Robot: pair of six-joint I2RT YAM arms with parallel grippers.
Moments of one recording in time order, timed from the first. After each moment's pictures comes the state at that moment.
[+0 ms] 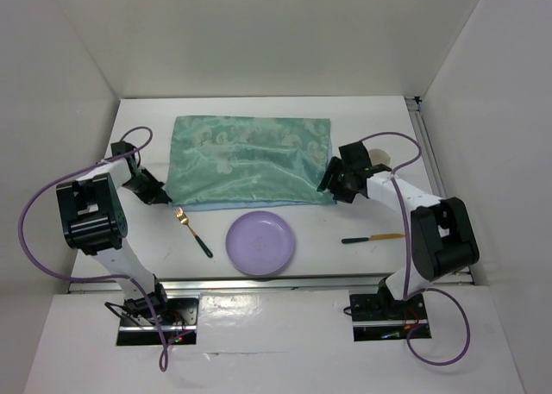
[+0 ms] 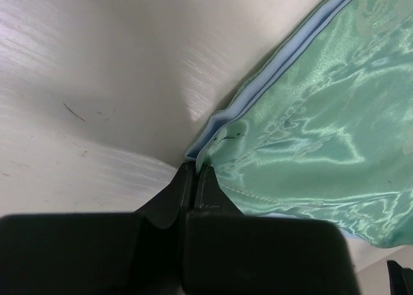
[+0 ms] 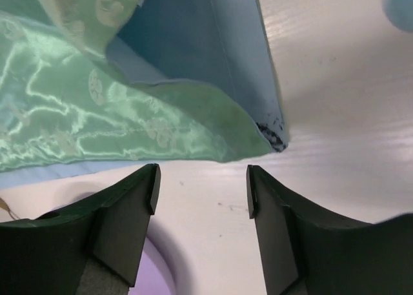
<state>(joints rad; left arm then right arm) 0.32 1.80 1.11 -0.60 0.25 -0.56 0.30 1.55 0.92 -0.34 -0.03 0.73</state>
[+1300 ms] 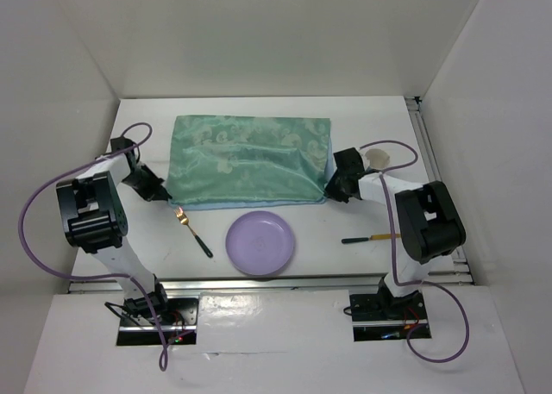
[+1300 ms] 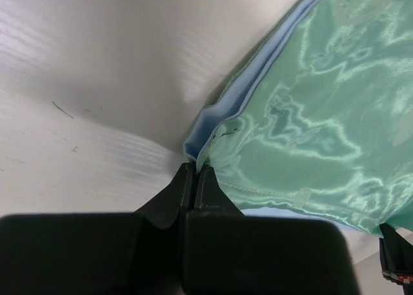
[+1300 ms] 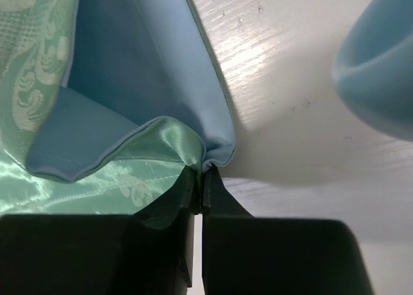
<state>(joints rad) 0.32 1.82 1.16 -0.65 0.26 -0.55 0.30 1.68 0.87 -0.17 0.08 0.83</state>
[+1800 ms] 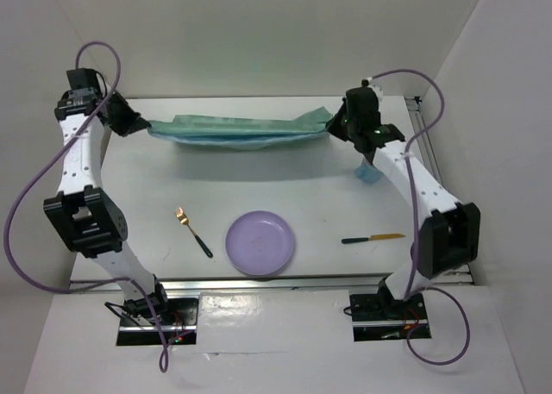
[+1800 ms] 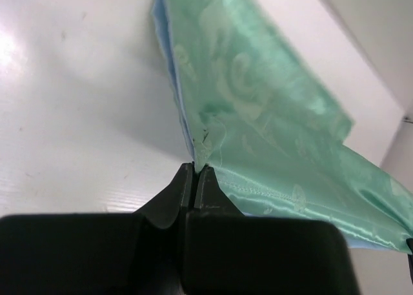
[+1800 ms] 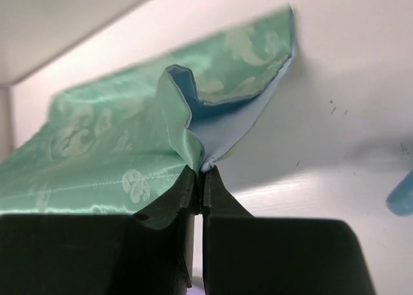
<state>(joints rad) 0.31 1.80 1.79 -0.88 0.31 -0.53 0.30 1.60 1.38 -0.36 0.16 0.70</state>
